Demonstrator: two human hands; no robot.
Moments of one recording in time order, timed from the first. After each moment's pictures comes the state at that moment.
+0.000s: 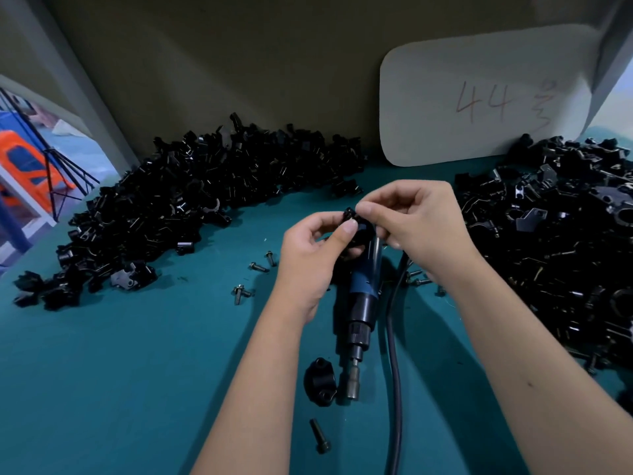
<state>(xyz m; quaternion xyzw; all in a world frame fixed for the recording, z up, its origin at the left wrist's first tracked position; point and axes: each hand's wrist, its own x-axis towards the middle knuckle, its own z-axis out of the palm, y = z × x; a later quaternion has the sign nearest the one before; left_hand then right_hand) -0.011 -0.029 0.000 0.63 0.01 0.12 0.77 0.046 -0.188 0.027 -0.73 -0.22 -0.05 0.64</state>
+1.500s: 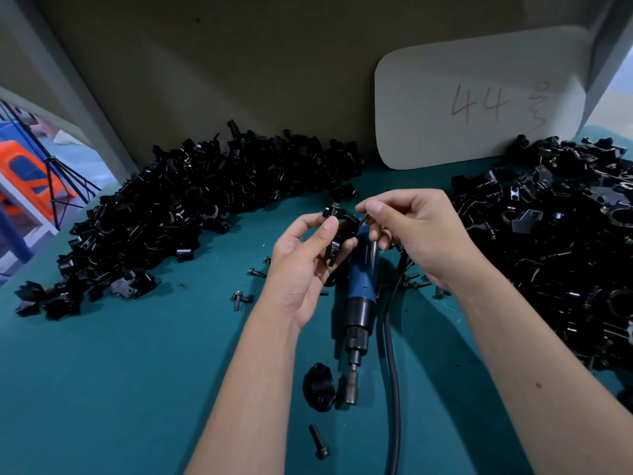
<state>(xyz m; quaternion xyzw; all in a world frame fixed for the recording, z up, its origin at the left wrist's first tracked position) -0.016 -0.021 0.009 0.49 0.02 0.04 0.87 0.048 -0.195 0.023 -0.70 -0.23 -0.01 0.68</state>
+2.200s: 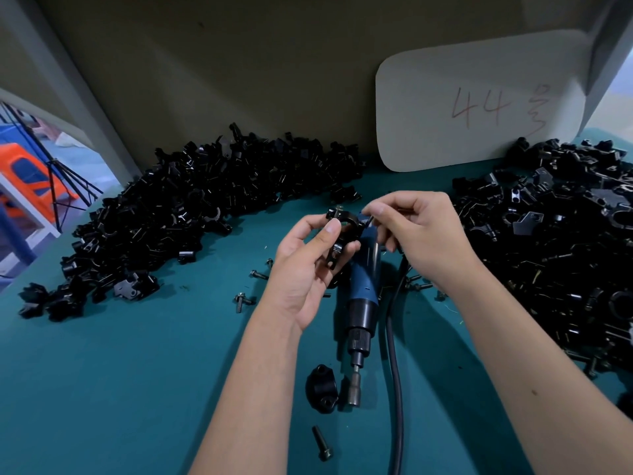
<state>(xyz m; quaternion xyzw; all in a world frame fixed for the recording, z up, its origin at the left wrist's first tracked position) -0.018 -0.020 0.011 0.48 0.00 0.02 0.88 0.044 -0.193 0.024 -0.75 -0.22 -0.08 0.62</state>
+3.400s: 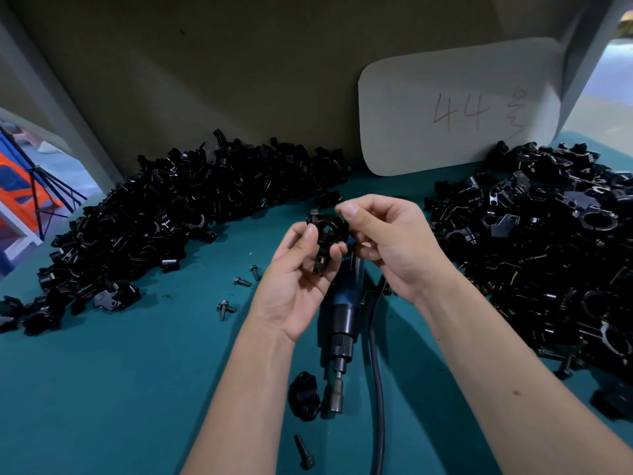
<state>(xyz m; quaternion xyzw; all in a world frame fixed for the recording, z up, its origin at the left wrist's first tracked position) -0.019 -0.032 0.010 0.34 0.03 -0.01 0.94 0.029 -0.177 0.032 -0.59 -0.16 0.05 0.79</state>
